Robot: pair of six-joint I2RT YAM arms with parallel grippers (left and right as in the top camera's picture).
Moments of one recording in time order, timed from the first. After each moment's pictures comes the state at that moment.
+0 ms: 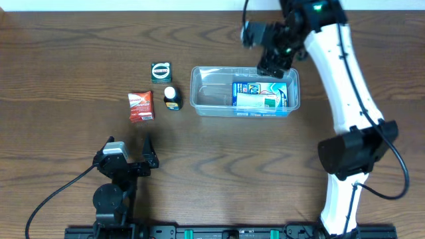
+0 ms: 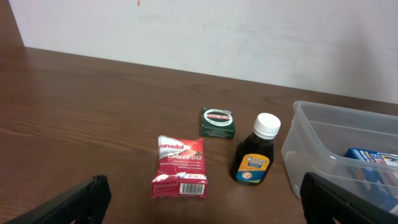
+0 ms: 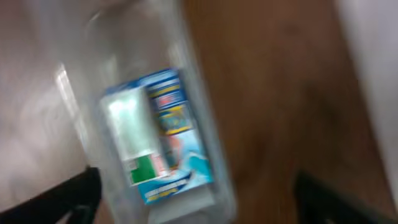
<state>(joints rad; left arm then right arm) -0.02 0.01 0.05 -0.18 -0.03 -0.17 0.25 2.13 2.35 -1.41 -0.23 -0.87</state>
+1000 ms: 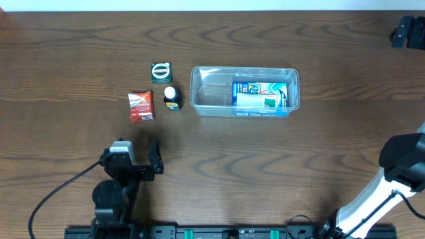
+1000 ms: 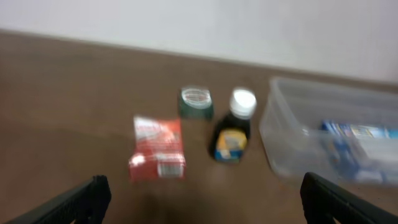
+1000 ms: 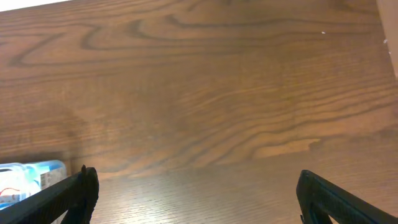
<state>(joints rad) -0.02 0.06 0.12 -0.32 0.09 -0.16 -0.44 2.09 2.38 -1.32 -0.15 -0.18</state>
